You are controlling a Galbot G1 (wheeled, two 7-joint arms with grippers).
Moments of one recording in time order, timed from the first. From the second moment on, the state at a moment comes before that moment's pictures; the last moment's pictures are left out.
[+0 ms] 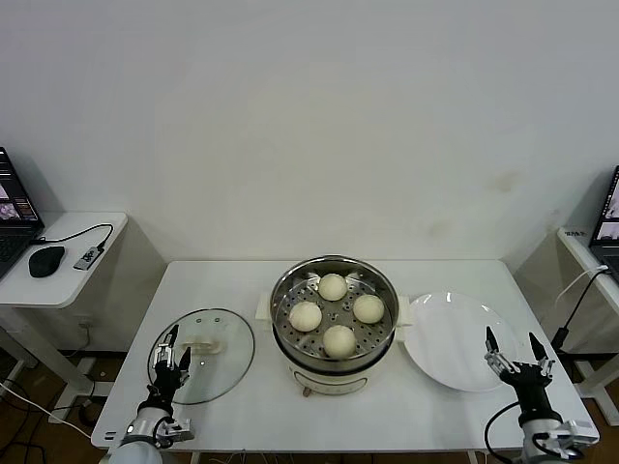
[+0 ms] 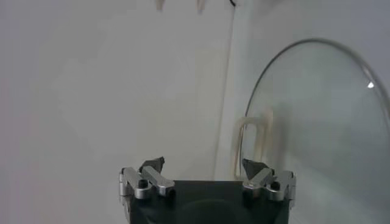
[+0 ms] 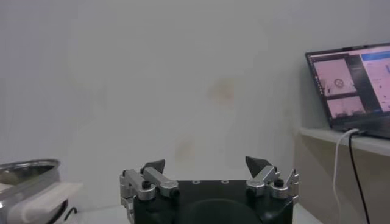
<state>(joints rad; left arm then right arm) 1.37 -1.25 -0.57 -1.59 1.17 -0.03 -0.17 -1.55 1.38 0.90 1.88 0.48 0.11 -0.18</state>
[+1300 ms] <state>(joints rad) 1.18 -1.28 -0.51 -1.42 1.20 0.05 -0.17 -1.55 1.39 0.93 1.85 0.47 0.11 -0.17</state>
